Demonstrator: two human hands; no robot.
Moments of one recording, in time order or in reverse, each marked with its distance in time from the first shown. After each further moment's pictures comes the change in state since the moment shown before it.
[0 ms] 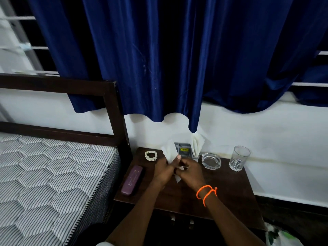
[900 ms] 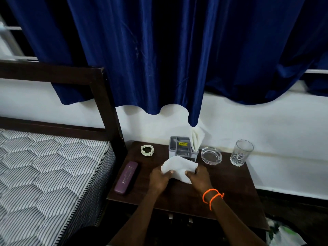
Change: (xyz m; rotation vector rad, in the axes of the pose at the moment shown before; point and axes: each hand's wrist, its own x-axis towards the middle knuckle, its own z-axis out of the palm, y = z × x) left_hand 0.019 -0.079 0.002 0.212 0.109 -0.140; right_hand 0.007 0.084 -0.007 -0.002 0.103 0.368
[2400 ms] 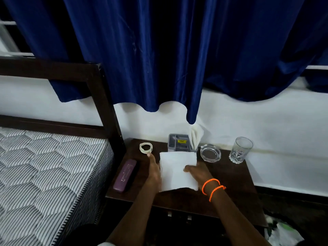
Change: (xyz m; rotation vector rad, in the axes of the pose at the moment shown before) left_hand 0.005 0.033 -0.002 -0.839 -0.282 -0.519; right_hand 0.009 -0.016 -0.004 0.241 -0.129 0.317
